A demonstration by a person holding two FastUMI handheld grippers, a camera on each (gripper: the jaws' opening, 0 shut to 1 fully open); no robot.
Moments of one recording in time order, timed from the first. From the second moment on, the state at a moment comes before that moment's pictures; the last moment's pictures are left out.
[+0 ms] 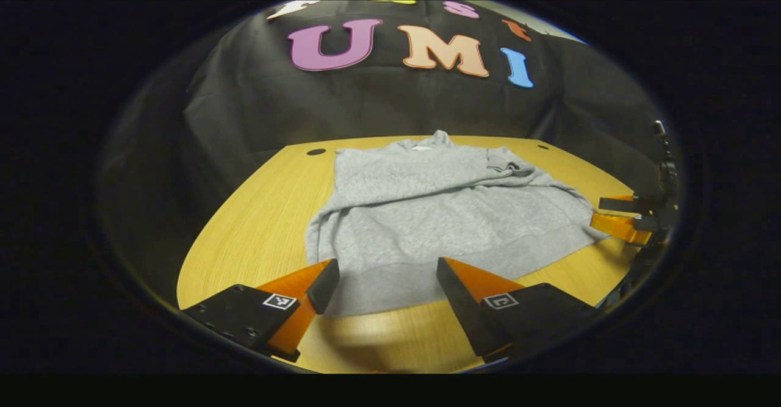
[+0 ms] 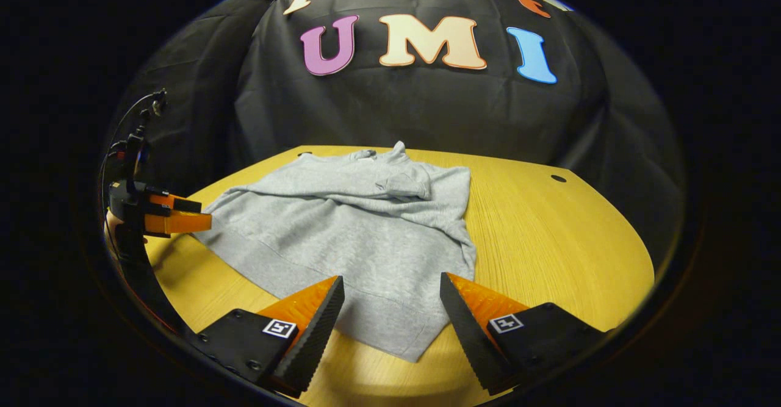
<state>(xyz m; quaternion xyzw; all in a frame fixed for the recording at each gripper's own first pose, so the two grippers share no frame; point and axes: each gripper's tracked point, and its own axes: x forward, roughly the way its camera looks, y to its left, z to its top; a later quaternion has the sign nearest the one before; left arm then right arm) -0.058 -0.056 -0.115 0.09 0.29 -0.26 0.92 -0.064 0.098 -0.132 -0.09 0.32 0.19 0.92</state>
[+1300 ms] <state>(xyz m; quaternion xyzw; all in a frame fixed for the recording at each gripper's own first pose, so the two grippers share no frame) -0.074 -0.066 -0.126 0.05 0.30 -0.27 0.91 -0.081 0.117 -0.147 -0.06 0.38 0.23 0.90</state>
